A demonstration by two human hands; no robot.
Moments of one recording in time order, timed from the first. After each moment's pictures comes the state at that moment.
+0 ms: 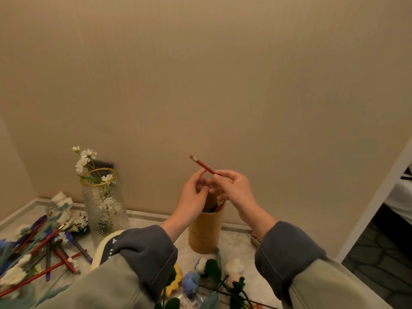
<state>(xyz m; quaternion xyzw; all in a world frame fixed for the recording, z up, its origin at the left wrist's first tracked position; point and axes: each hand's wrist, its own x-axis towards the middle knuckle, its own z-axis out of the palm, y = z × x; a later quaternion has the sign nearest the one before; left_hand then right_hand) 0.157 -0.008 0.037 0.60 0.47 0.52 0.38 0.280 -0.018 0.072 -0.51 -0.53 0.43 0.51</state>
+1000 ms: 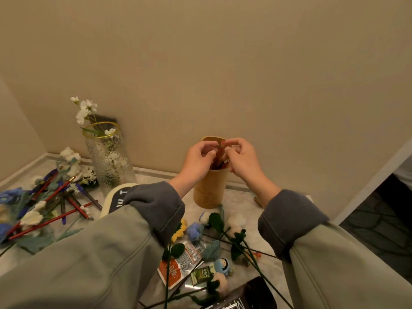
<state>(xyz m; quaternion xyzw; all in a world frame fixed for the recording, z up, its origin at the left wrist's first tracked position) 0.160 -0.007 0.016 0.57 0.52 0.48 0.41 0.285 -0.018 0.037 -0.58 -0.57 0.34 0.46</state>
